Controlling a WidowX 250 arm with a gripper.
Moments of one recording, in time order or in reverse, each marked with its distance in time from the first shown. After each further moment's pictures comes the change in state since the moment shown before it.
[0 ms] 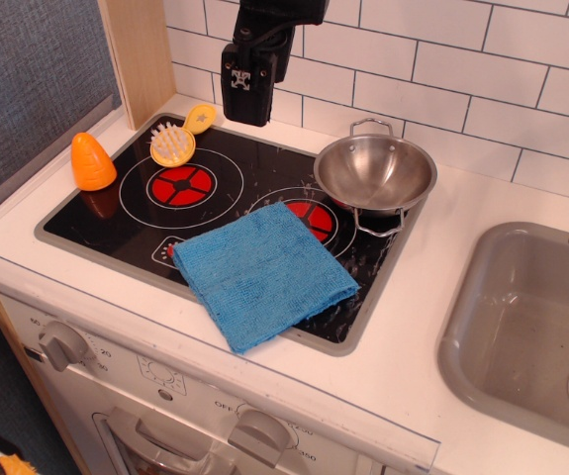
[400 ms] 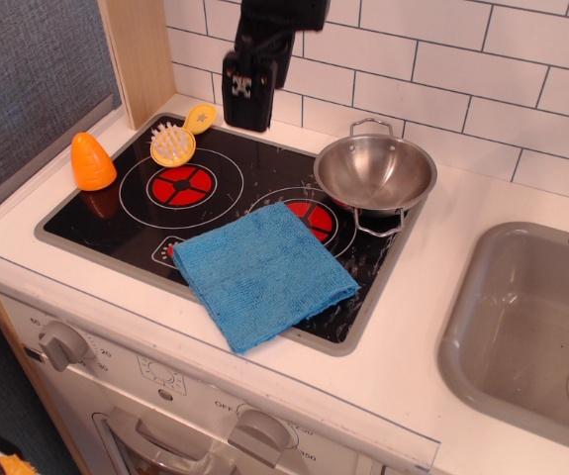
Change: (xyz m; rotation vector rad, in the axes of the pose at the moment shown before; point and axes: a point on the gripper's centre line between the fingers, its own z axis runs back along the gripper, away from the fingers) arm 0.000 -0.001 -0.009 -0.028 0.007 0.004
